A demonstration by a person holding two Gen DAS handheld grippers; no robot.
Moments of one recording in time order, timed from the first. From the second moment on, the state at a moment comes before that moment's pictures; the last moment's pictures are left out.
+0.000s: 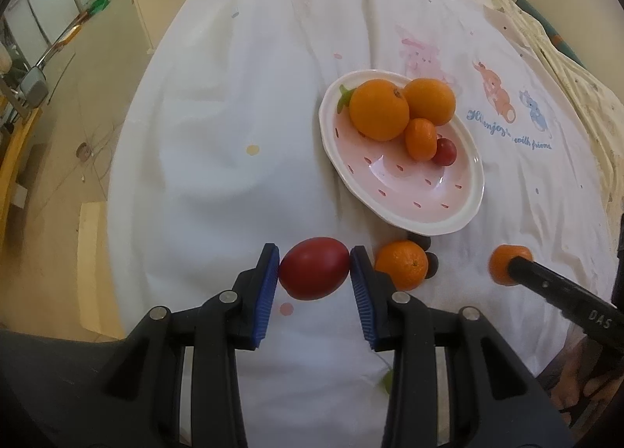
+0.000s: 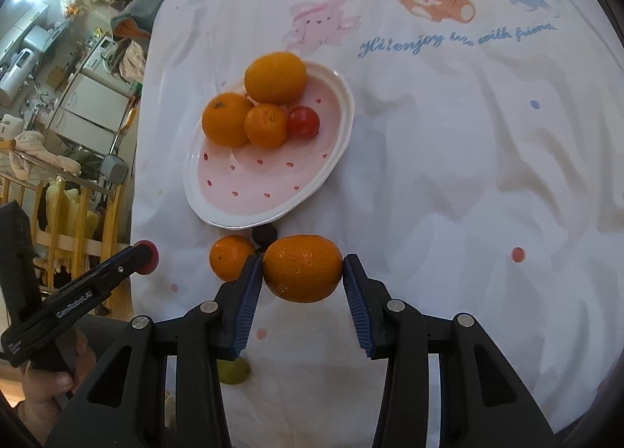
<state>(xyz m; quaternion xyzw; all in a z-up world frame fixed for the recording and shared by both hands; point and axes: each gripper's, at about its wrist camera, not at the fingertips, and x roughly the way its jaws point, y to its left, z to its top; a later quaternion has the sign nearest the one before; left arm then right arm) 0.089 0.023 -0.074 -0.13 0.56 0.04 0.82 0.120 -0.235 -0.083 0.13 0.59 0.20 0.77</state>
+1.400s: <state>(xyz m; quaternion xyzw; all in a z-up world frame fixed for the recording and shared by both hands) 0.172 -0.009 -0.011 -0.06 0.51 0.01 0.86 0.166 -0.277 0.005 0.18 0.43 0.20 0.86</state>
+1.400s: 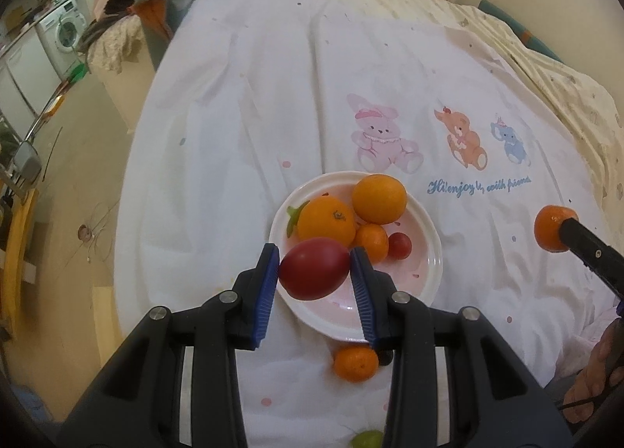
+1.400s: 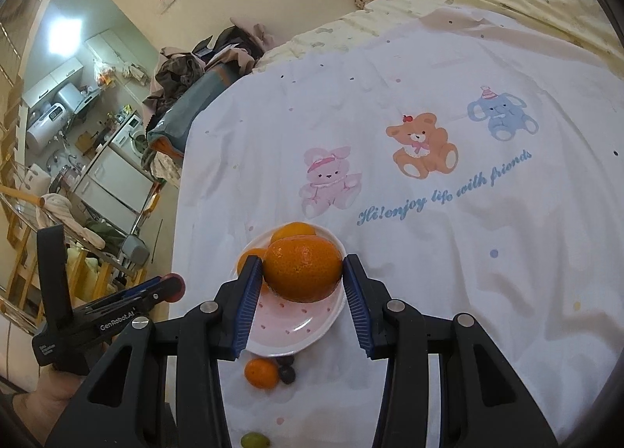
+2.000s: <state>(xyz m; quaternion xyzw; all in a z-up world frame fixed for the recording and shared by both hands) 0.213 -0.016 -0.061 -0.06 0.54 -0.01 0.84 0.226 -0.249 -0.029 0.14 0.47 0.22 0.84</state>
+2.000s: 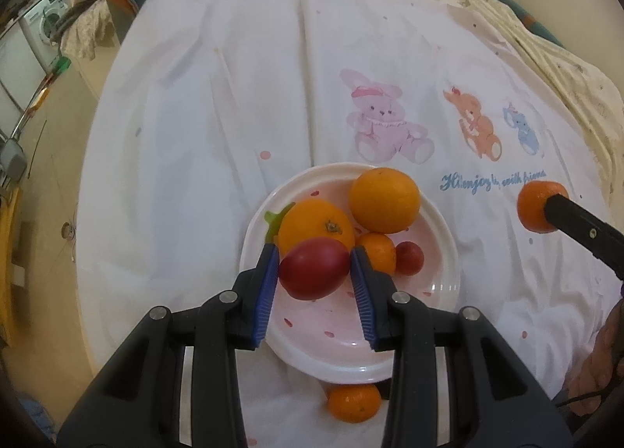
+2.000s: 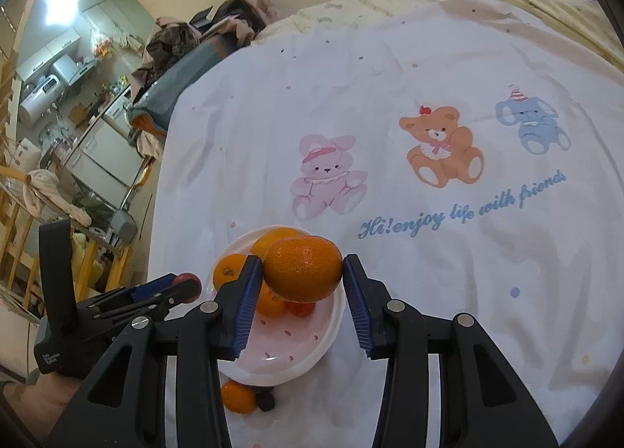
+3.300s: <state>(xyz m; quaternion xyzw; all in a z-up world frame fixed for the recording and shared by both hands) 0.218 -0.010 -0.098 -0.07 0.59 -0.01 0.81 0.262 -0.216 -0.104 0.12 0.56 0.22 0.79</state>
